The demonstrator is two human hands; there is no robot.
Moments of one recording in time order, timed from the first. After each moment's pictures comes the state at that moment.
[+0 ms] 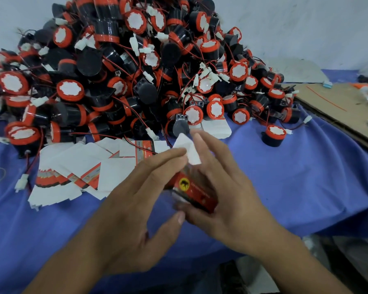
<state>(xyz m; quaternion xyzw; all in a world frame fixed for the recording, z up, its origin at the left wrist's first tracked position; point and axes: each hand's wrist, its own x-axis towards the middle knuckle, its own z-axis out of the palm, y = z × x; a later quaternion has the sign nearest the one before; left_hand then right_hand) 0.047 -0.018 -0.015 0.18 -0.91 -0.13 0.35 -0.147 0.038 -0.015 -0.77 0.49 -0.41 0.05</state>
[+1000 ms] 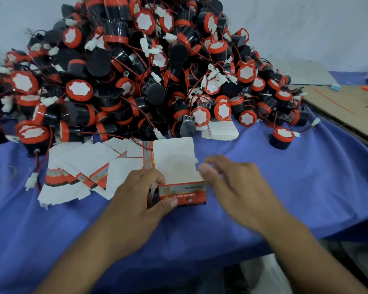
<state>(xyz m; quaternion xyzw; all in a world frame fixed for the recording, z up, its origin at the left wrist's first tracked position) 0.056 -0.040 -0.039 0.42 -0.81 -0.30 0.28 -0.162 0.017 -0.012 -0.67 0.68 -0.29 0.07</state>
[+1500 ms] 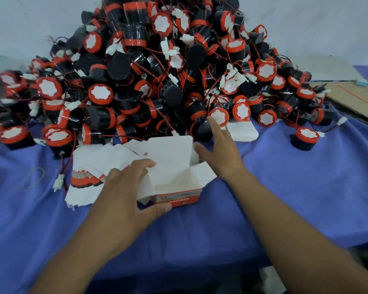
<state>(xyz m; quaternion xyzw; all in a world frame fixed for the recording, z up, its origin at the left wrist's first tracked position) 0.101 -0.056 -0.038 0.48 -0.81 -0.21 0.26 -0.161 -0.117 -0.068 -0.59 0.70 -0.38 0.13</state>
